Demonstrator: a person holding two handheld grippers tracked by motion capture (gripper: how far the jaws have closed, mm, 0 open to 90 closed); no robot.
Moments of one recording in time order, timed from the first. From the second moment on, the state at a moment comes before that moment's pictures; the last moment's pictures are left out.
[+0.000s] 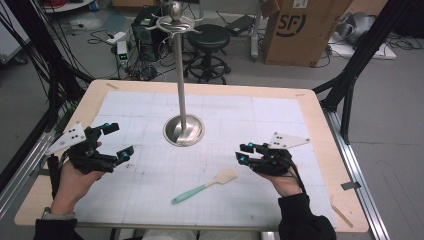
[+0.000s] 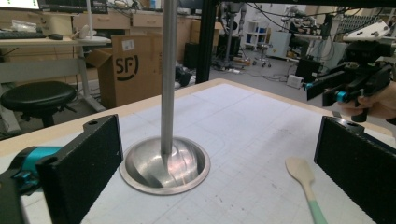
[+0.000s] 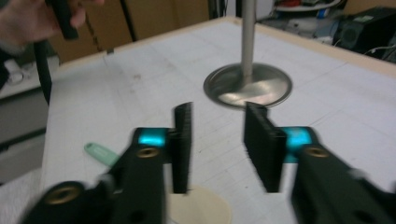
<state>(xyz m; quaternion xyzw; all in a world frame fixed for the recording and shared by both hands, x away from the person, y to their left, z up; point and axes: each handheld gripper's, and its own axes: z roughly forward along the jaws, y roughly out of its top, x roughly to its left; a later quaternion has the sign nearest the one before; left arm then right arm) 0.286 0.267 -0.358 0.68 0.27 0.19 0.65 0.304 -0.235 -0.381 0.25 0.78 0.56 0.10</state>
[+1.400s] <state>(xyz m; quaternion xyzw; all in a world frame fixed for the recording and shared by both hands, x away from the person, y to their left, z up) 0.289 0.266 -0.368 0.69 0.28 0.20 0.64 0.300 -0.164 -0.443 0.20 0.90 0.39 -0.01</state>
